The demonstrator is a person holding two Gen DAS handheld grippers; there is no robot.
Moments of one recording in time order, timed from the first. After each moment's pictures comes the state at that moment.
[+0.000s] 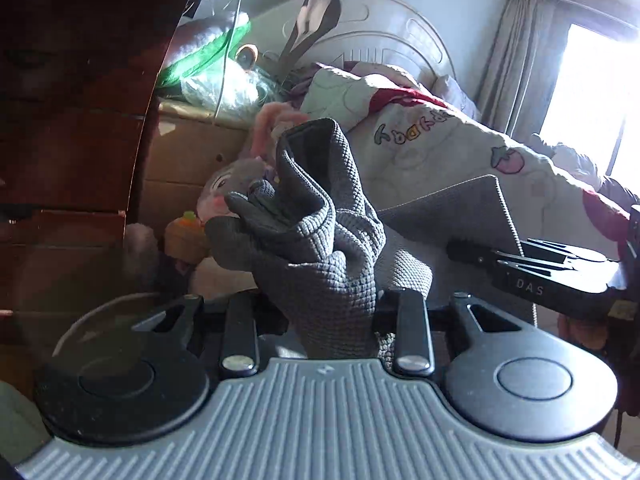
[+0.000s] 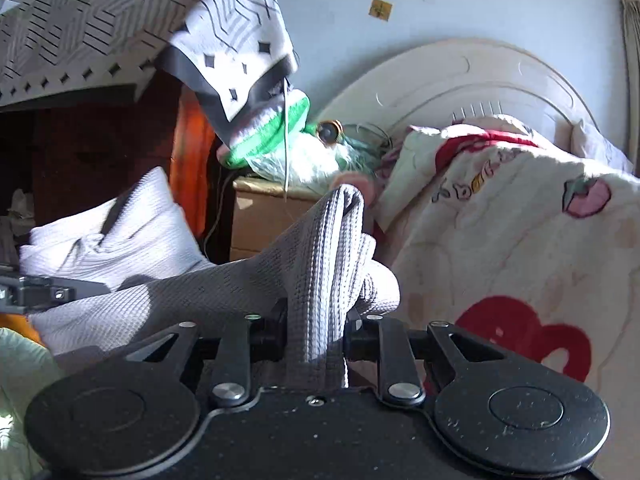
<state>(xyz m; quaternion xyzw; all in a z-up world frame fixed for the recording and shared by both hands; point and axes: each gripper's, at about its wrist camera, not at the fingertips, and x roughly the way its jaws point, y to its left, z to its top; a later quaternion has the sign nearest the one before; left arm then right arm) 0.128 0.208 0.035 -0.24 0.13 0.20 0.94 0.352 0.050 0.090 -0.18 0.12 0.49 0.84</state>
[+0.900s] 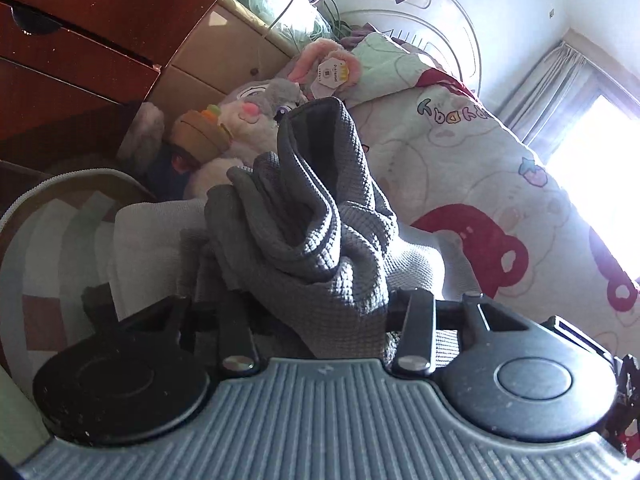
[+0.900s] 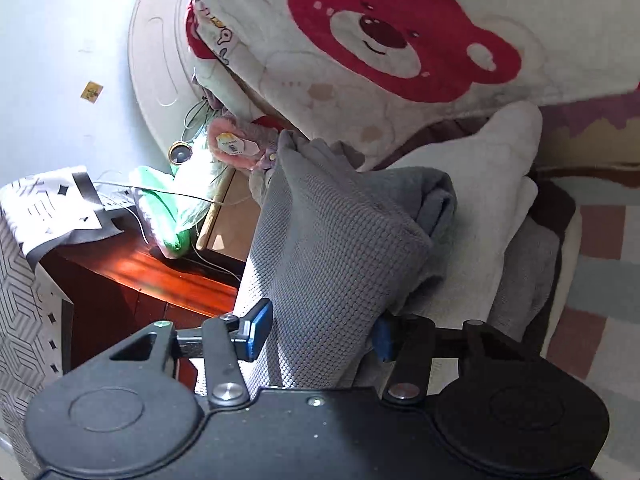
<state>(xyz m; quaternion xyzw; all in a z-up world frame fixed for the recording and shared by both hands) 0.112 0.247 -0.061 -0.39 0.09 0.14 0.91 0.330 -0.013 -0.046 0.35 0.42 0.39 0.74</state>
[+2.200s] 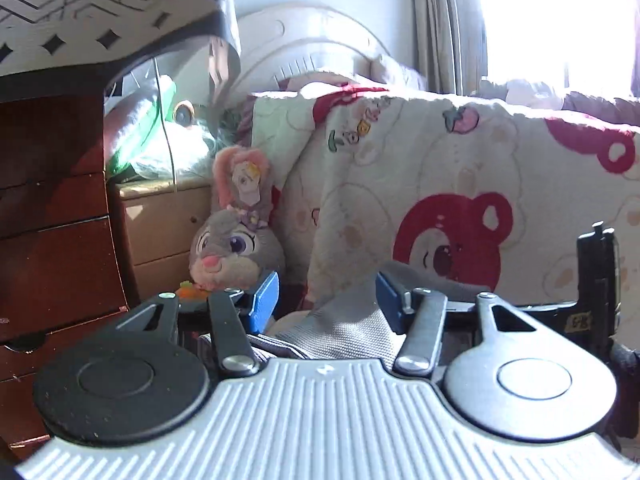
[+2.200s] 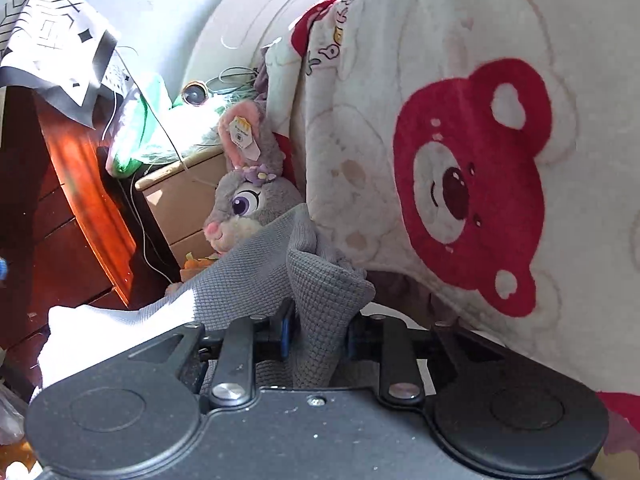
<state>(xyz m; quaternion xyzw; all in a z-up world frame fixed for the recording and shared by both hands) 0.147 0.204 0.082 -0.05 0.15 0.16 0.97 0.353 0.036 0.010 0.05 0.27 0.39 0.88</state>
